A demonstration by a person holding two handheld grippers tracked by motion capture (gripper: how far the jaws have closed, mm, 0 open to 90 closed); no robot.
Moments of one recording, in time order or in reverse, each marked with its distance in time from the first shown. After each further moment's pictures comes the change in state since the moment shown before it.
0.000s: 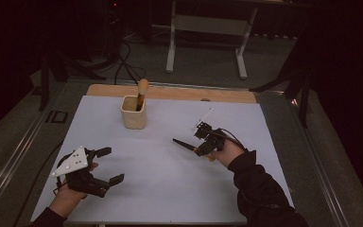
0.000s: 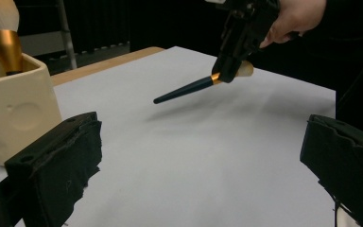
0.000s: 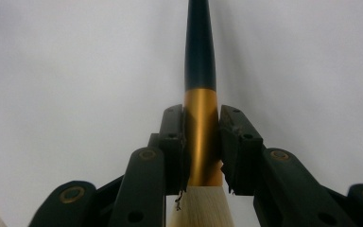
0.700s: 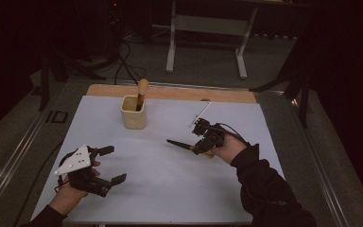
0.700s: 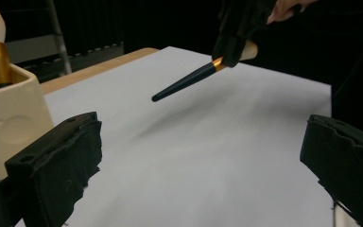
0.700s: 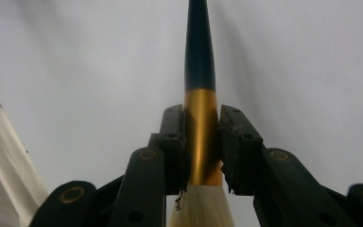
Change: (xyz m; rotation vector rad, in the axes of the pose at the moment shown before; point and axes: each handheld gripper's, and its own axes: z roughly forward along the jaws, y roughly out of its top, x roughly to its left) left arm -0.001 0.010 0.006 0.018 -0.034 0.041; right arm 0.015 0.013 -0.033 -0.016 0.067 -0.097
